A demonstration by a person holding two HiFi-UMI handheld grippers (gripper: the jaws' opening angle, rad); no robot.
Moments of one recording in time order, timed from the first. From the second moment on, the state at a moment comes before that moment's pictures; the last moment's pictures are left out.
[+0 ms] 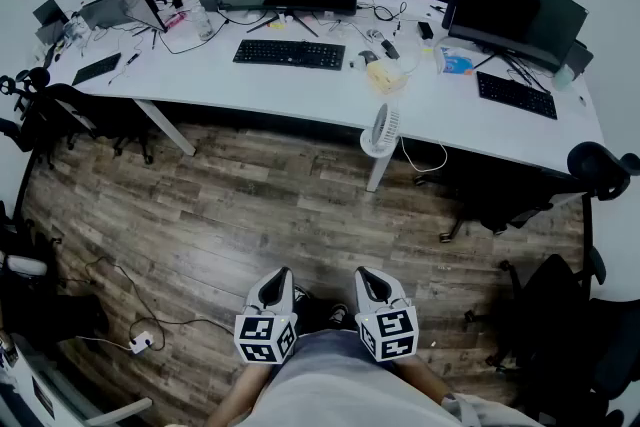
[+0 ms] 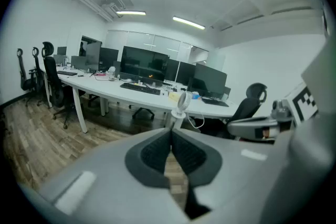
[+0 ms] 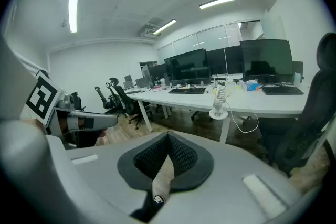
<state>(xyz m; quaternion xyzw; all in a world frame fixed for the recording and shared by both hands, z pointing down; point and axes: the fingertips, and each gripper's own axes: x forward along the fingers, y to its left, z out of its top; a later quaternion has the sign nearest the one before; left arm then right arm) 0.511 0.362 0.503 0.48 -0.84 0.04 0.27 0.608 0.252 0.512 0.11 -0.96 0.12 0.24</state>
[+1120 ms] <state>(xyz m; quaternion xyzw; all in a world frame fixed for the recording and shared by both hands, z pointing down) 0.435 0.346 0.469 0.48 -0.85 0.02 0.21 0.541 0.247 0.488 0.02 -0.97 0.17 0.19</state>
